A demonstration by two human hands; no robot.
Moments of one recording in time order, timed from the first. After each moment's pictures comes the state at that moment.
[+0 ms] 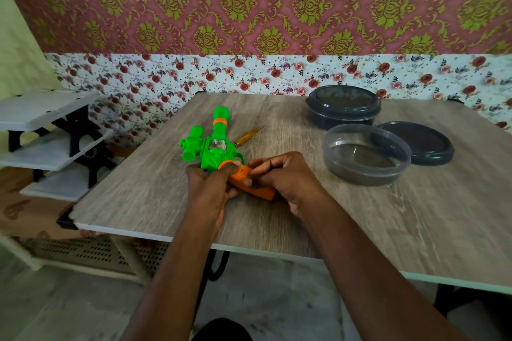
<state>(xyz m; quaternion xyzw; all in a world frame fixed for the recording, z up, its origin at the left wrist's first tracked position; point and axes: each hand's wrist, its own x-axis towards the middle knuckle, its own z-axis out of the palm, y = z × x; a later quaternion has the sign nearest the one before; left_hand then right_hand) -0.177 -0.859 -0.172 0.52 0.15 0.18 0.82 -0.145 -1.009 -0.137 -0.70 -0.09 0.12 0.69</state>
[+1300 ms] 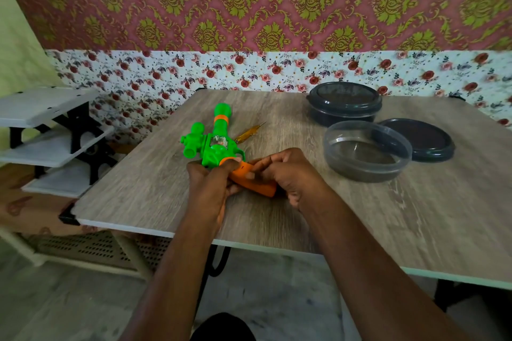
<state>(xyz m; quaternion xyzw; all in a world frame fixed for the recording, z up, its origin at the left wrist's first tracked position) -0.179 -0.861 -0.168 0.52 0.16 0.18 0.82 -0.149 -1.006 -0.125 -0.73 -0.04 0.15 0.66</state>
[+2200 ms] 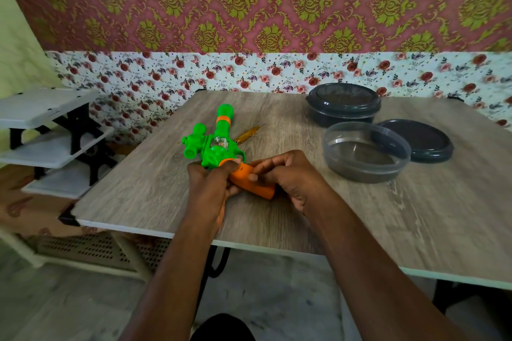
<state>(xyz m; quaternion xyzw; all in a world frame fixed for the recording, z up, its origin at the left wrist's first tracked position) -0.177 -0.859 -0.171 0.52 0.16 0.18 0.82 -0.150 -1.016 -0.129 -0.71 -0.10 0.15 0.68</state>
